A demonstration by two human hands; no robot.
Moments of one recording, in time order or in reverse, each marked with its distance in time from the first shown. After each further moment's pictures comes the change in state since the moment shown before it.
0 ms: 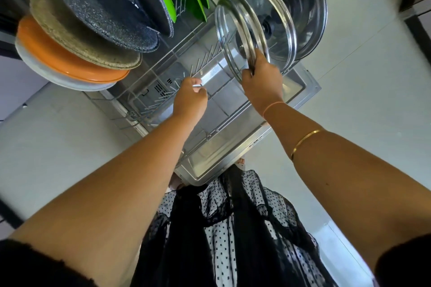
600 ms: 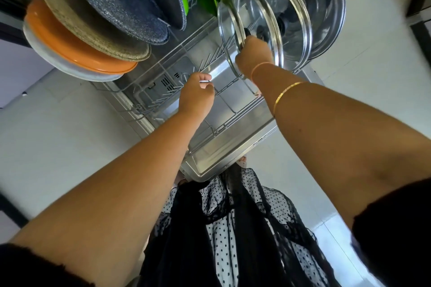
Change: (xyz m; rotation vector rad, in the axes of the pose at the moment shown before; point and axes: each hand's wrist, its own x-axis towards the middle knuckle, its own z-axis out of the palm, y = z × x) left_hand -0.003 -0.005 -0.014 -0.033 -0.008 0.029; right_hand 0.050 -0.044 0.017 -0.179 -0.221 0.151
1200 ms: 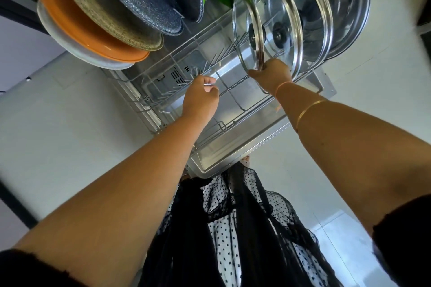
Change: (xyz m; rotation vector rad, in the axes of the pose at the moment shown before) left_hand -0.009 -0.024 -0.014 -0.041 0.012 -0.008; right_hand -0.006 0.038 0.032 0.079 -0.064 0.037
